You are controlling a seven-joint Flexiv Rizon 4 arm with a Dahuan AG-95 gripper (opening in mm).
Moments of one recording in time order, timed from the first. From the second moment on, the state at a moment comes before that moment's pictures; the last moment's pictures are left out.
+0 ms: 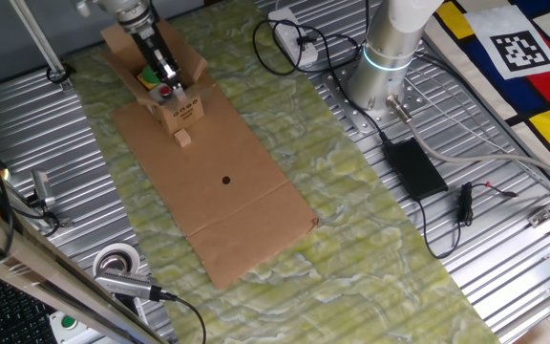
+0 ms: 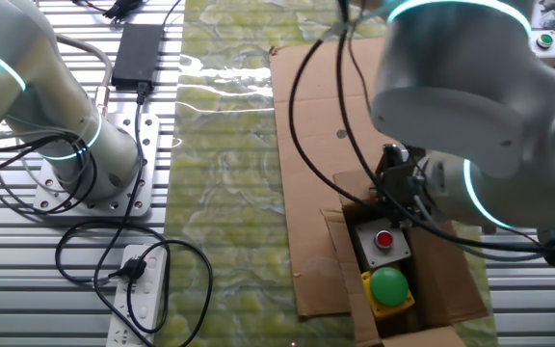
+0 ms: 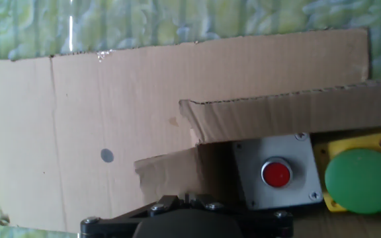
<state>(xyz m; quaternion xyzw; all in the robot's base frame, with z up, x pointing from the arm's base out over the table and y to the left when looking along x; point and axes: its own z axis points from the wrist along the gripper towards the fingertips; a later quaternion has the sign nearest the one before) 0.520 -0.115 0.158 0.04 -0.98 -0.15 0.08</state>
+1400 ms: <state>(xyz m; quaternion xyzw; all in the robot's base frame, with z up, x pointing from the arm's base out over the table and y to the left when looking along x) 0.502 -0.169 0.182 0.19 -0.97 -0.04 0.12</state>
